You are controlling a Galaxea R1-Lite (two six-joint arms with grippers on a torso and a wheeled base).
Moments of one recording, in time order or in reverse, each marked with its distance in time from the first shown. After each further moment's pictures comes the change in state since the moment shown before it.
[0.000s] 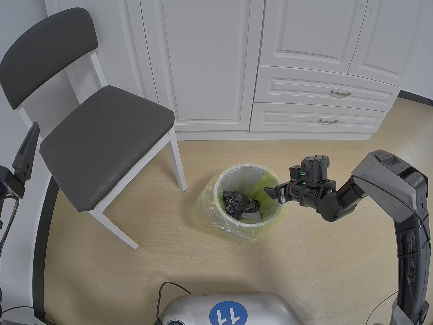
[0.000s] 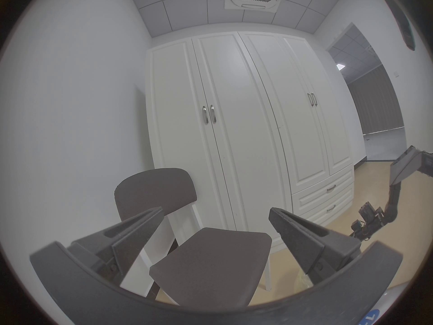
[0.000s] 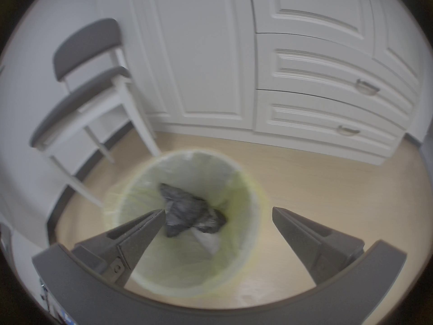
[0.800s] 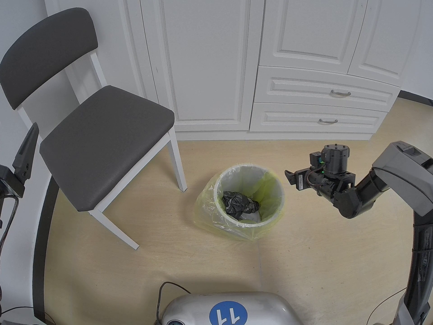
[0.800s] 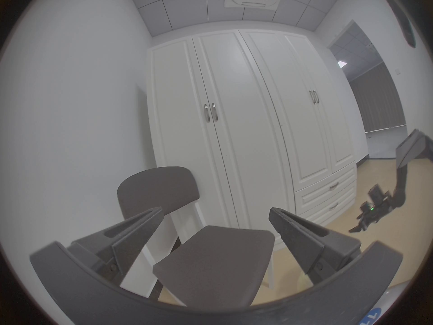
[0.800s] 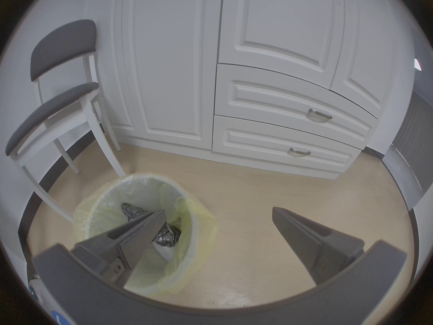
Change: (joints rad) left arm 0.022 0.000 -0.003 0.014 0.002 -0.004; right arm -0.044 -0.152 0.154 -0.120 -0.167 -0.043
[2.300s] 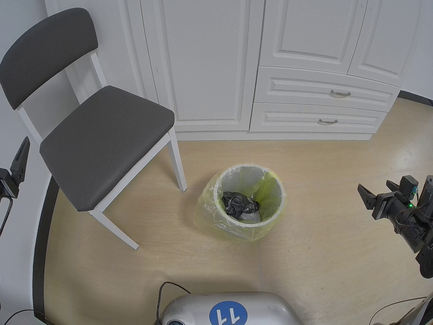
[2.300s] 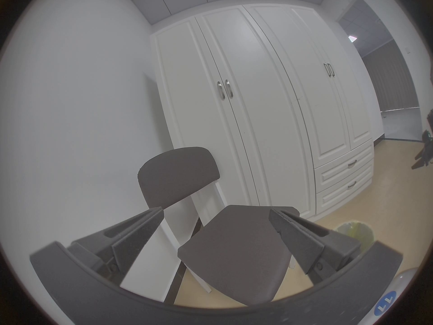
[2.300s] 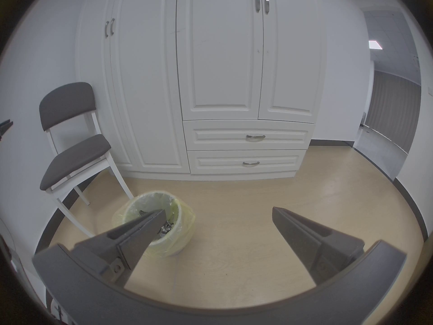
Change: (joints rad) left arm 0.356 0.015 0.003 0.101 -0.188 -0.085; right arm -0.153 -0.744 0.967 -0.403 0.043 0.116
